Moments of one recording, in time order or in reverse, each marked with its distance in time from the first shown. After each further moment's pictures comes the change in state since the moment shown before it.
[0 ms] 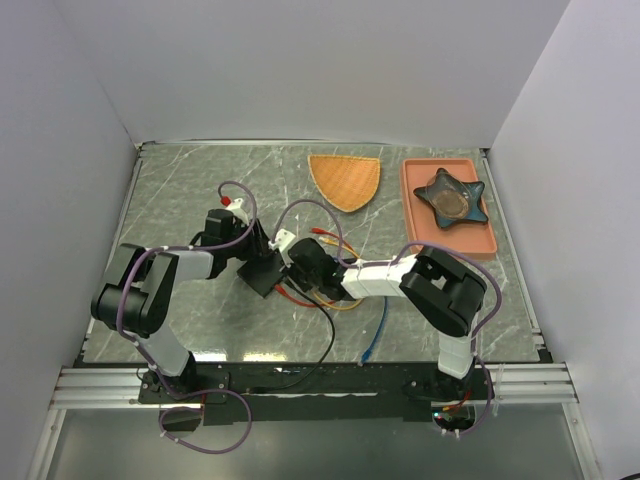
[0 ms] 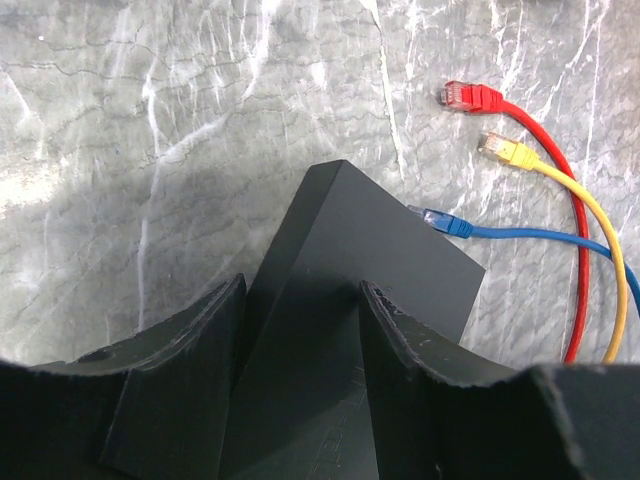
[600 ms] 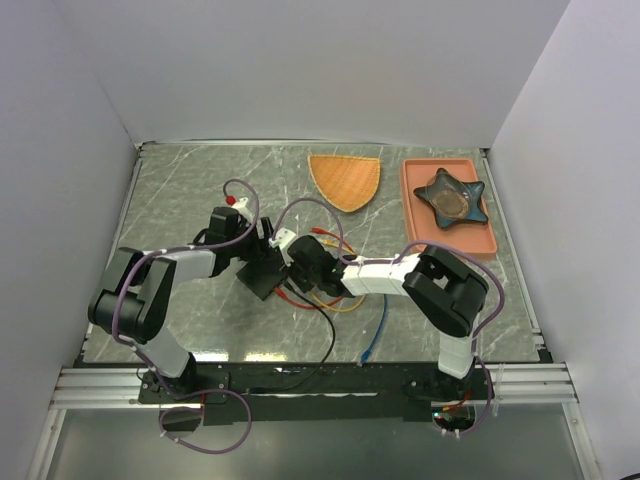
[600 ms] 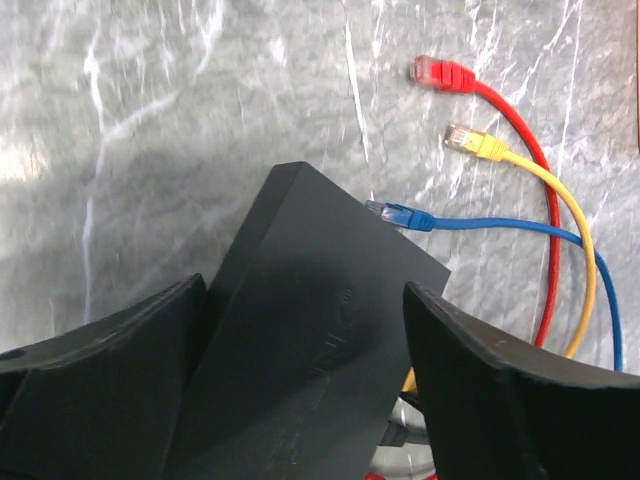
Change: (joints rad) left arm -0.033 -0.030 0.036 -0.092 -0.017 -0.017; right arm -0.006 -0.009 0.036 -0.099 -0.036 0.050
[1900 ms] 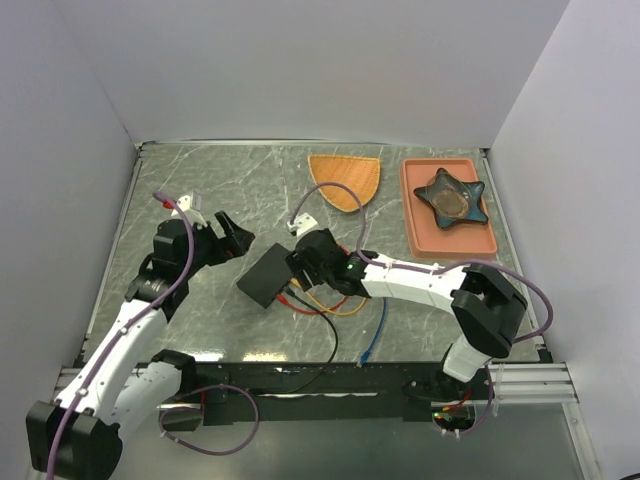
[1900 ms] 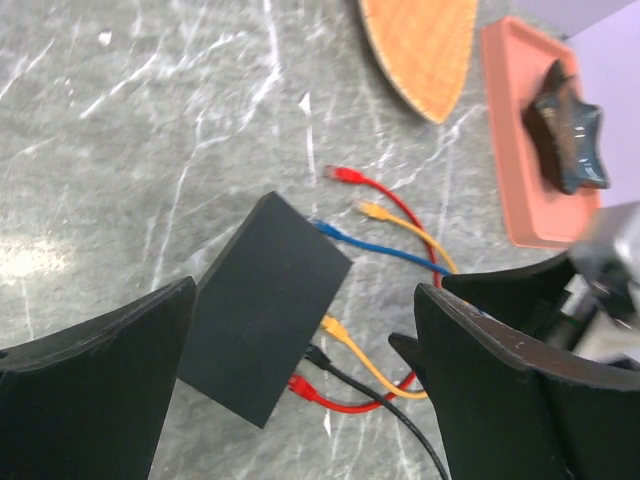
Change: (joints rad) left arm 0.053 -0.785 -0.055 -0.476 -0.214 -0.121; right arm 0.022 -0.233 0.014 -0.270 0.231 0.174
